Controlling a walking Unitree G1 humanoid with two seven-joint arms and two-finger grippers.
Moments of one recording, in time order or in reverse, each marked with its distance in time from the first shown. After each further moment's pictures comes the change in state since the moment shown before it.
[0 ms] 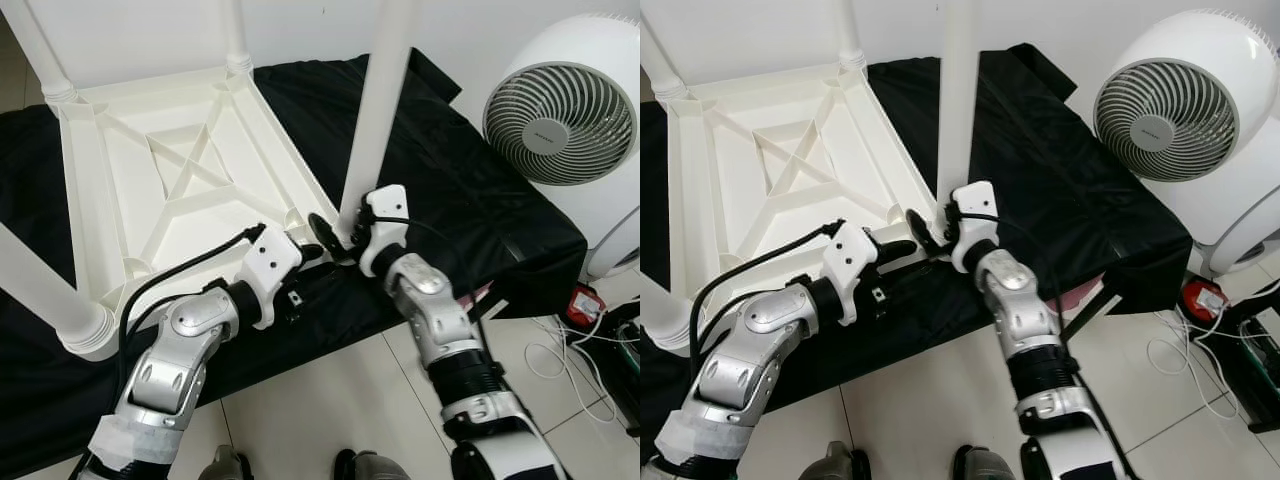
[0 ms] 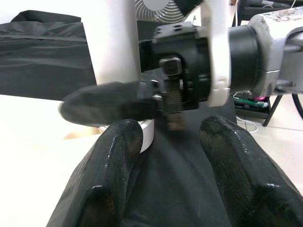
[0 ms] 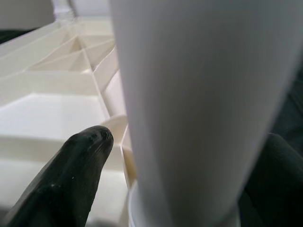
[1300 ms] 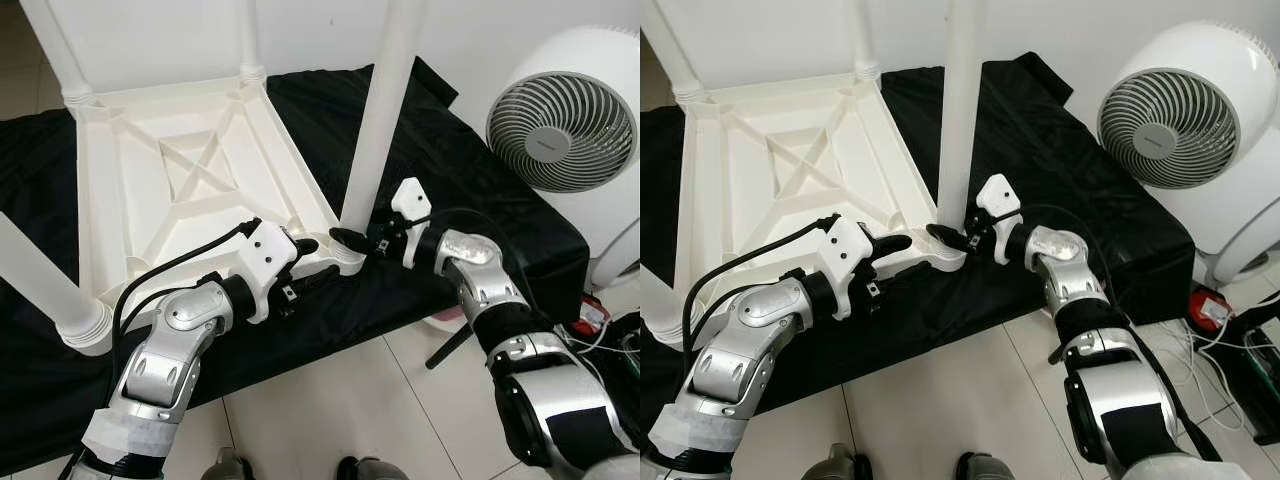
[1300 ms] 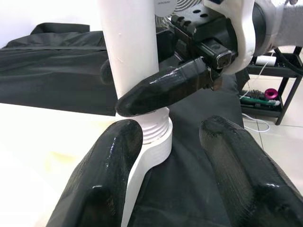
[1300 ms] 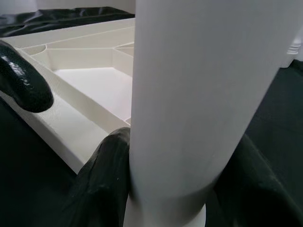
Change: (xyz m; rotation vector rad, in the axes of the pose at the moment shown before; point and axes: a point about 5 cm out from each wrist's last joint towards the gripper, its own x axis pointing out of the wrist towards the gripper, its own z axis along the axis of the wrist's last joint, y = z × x) left arm -0.002 0.008 0.003 0.032 0.007 0.011; right arm 0.000 -0.035 -0.001 -0.219 0.030 0.453
